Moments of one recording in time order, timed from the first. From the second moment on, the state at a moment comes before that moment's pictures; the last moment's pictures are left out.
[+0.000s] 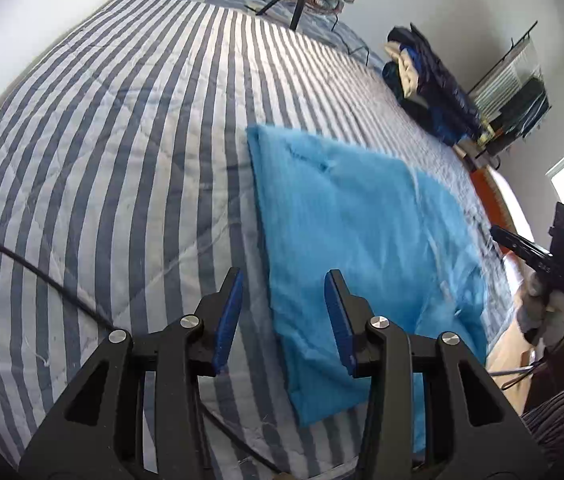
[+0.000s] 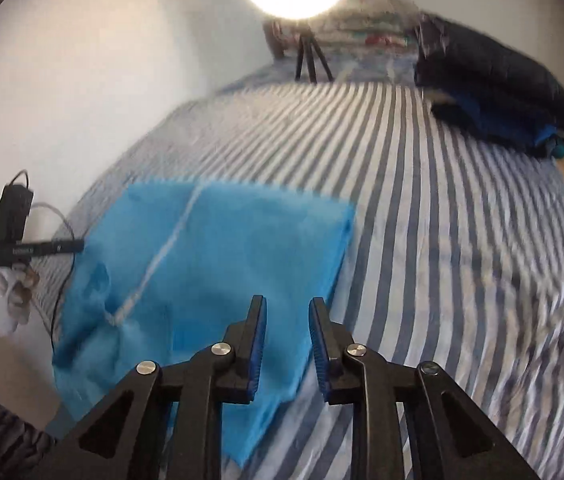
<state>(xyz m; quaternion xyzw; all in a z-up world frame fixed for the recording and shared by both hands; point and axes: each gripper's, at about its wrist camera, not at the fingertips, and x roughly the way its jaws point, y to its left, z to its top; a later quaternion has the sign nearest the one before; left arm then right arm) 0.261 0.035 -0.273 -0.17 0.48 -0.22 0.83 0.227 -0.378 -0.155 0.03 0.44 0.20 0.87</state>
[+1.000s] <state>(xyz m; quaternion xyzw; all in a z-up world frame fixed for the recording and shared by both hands) 0.312 0.072 -0.334 -0.39 0.54 -0.27 0.69 0.238 -0.459 -0.241 0.27 0.55 0.24 0.76</state>
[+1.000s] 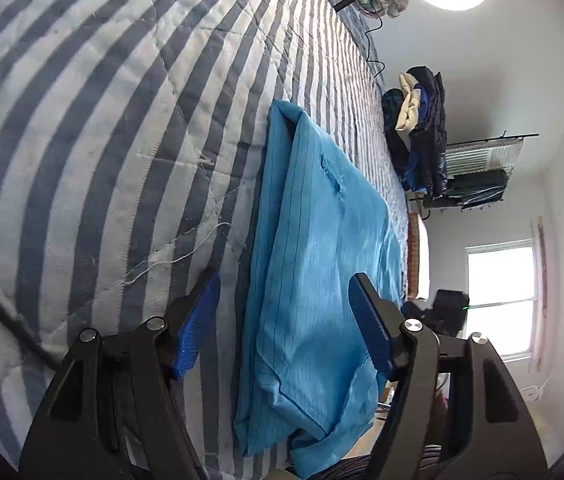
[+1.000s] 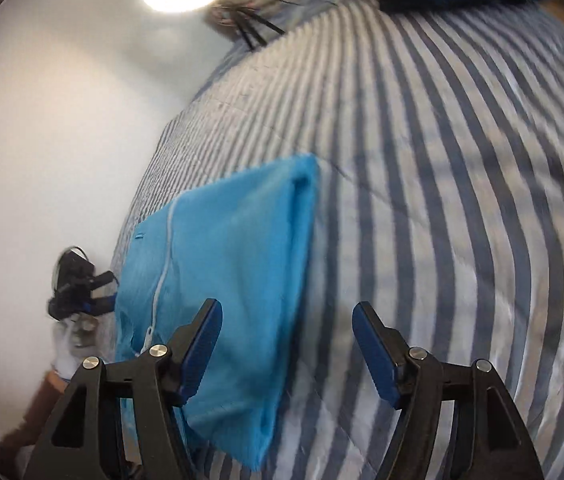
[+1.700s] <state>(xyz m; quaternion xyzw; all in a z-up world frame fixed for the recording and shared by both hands) 0.336 0.005 -0.325 -0.31 0.57 -0.28 0.71 0.246 -0.413 -0.260 0.32 0.56 0.30 0.70</state>
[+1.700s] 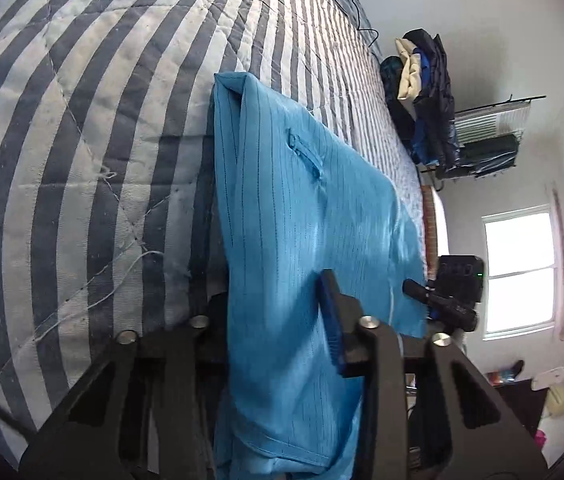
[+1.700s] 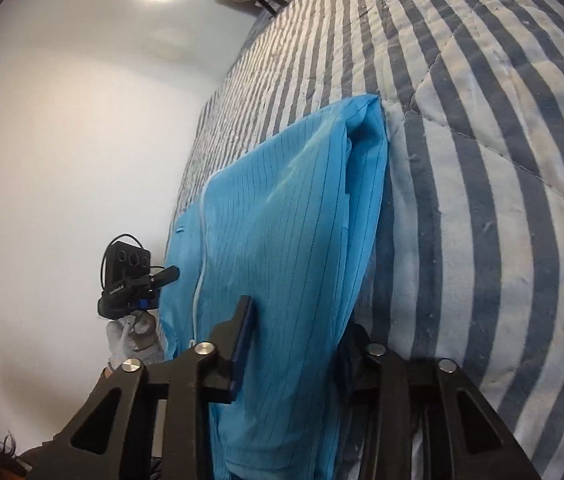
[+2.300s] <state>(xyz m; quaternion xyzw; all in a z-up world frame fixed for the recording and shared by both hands) 0.288 -0.054 -0.239 -0.17 0.50 -0.23 0.82 0.196 -0.330 -0.137 0.05 0.52 0.22 0.83</state>
